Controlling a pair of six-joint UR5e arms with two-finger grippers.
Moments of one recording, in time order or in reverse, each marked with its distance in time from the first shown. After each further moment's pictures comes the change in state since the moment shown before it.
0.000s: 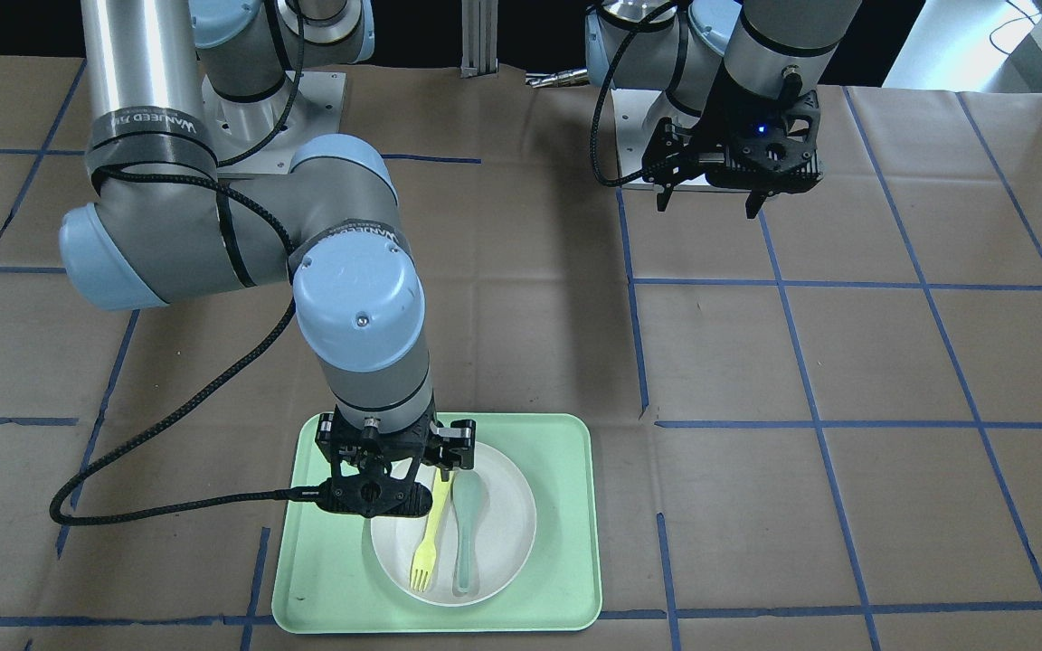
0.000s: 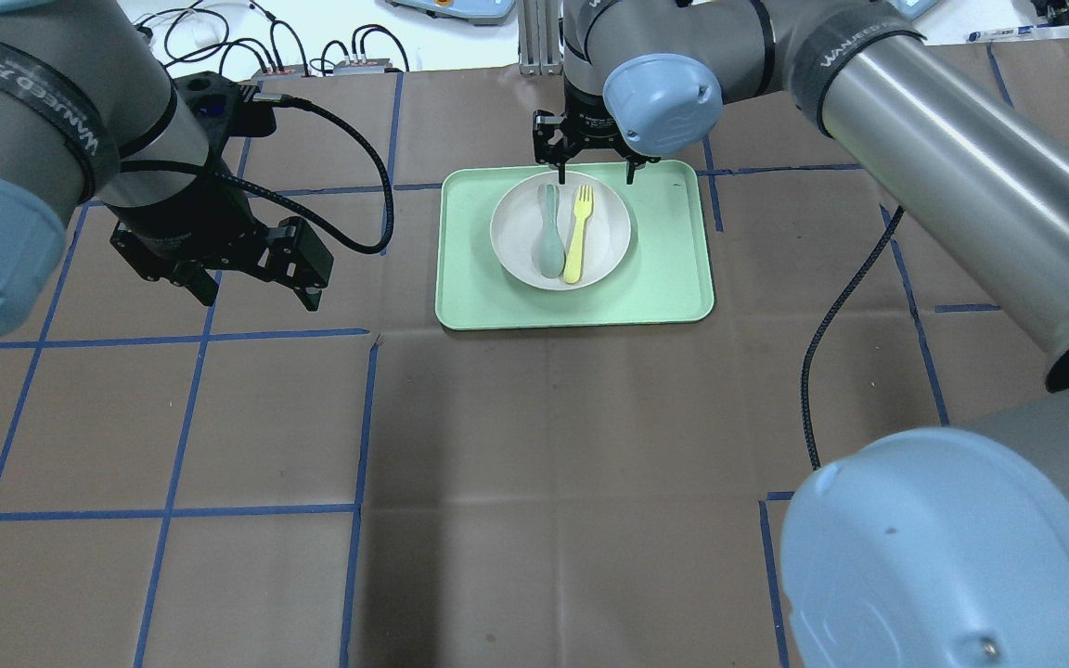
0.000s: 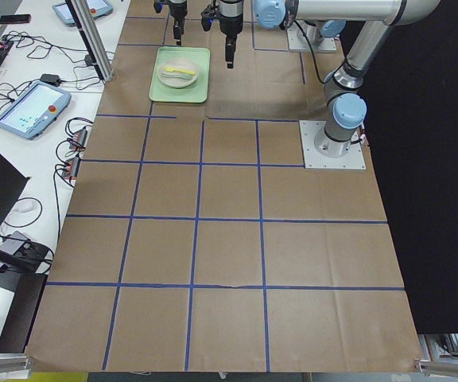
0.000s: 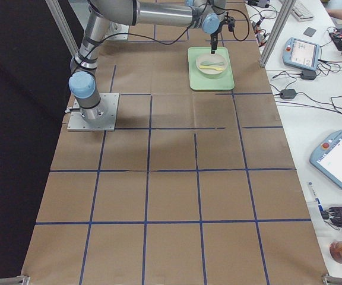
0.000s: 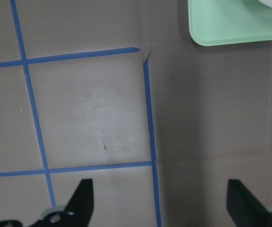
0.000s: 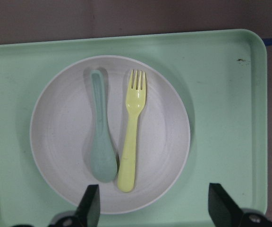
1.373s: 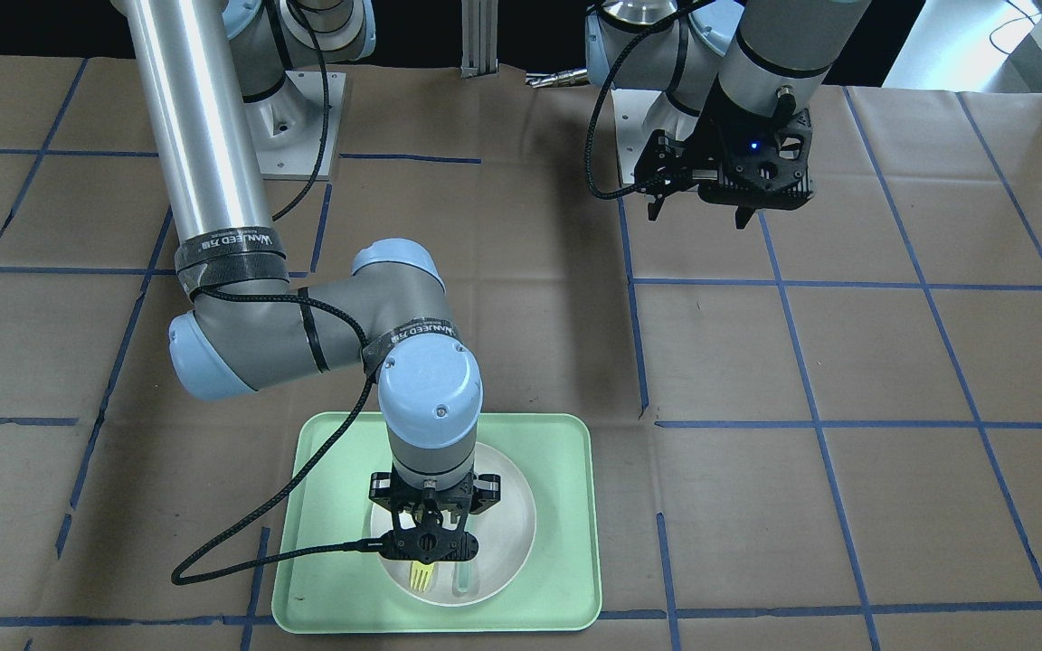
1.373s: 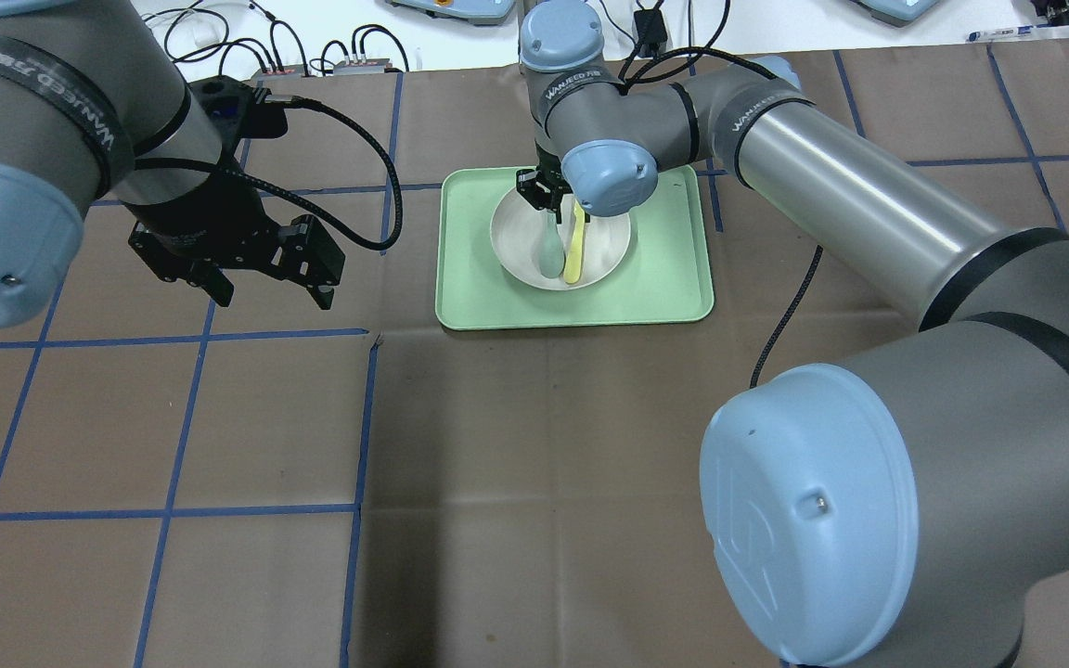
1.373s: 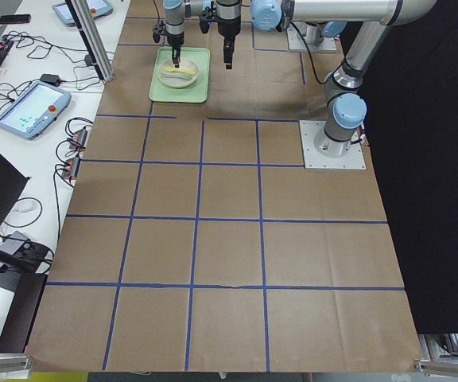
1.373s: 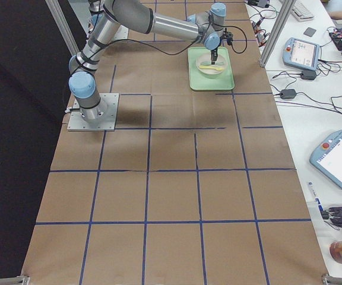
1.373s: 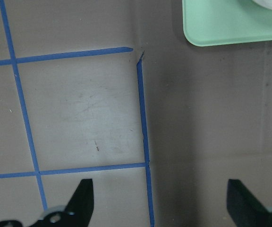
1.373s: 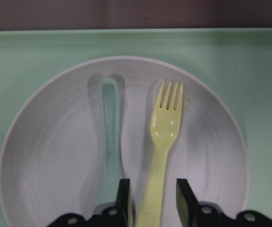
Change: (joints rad) left arm 0.000 -0.025 0.001 0.005 -0.030 -0.003; right arm 0.043 0.149 0.012 -0.159 -0.047 0.001
